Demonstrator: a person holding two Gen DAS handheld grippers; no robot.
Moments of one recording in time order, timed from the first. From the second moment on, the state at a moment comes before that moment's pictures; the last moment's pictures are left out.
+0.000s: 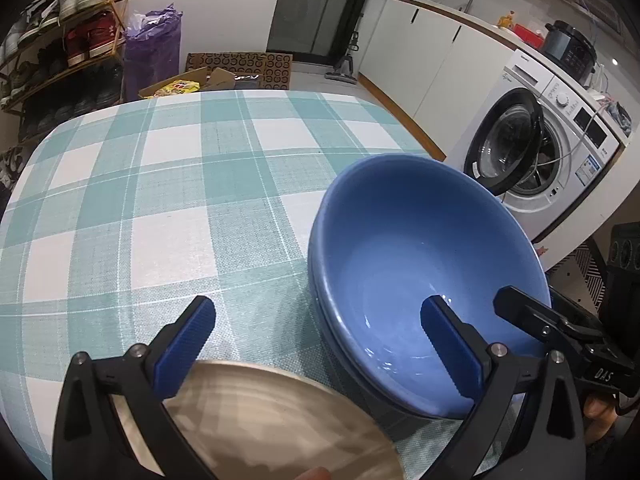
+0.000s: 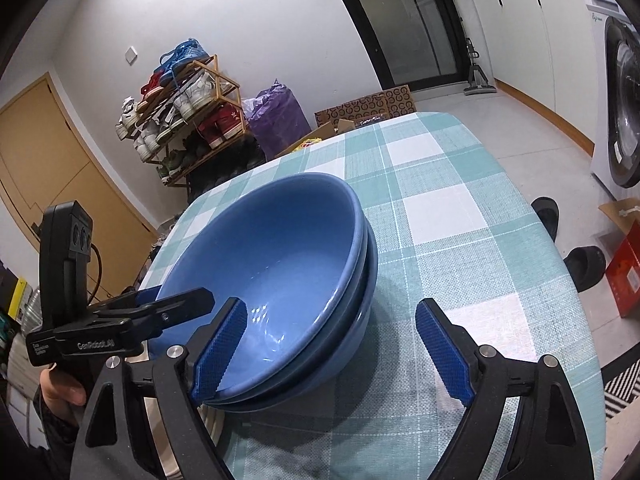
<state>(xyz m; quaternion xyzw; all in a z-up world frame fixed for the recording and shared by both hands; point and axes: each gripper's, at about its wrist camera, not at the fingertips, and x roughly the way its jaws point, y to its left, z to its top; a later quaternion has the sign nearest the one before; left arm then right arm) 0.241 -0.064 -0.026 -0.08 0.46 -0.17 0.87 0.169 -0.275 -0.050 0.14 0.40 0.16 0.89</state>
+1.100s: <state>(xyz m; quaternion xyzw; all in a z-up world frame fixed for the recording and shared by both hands) 0.235 -0.079 -0.019 -0.06 0.45 -0.21 0.86 0.167 -0.269 -0.051 0.14 0.39 0.18 0.89</state>
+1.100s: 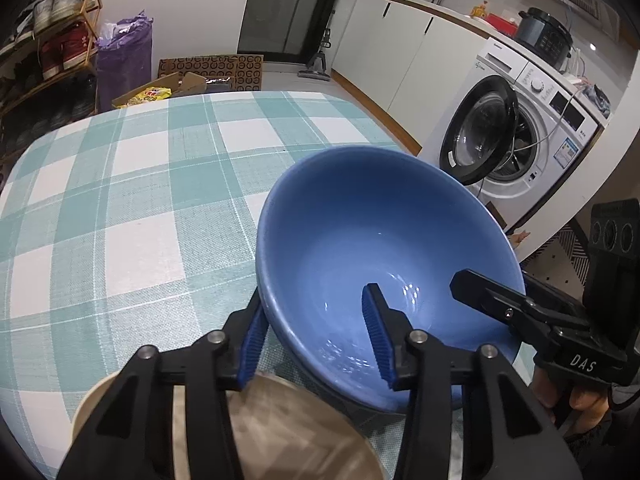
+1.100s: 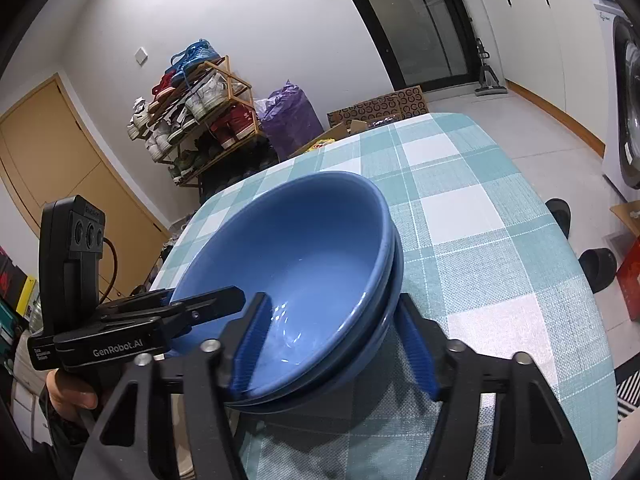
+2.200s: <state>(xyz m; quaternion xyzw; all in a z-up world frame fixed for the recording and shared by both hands) 0.219 -0.081 -0.006 -0.04 0.44 -0.19 0.88 0.159 -0.270 -0.041 0.13 0.38 0.17 0.90</state>
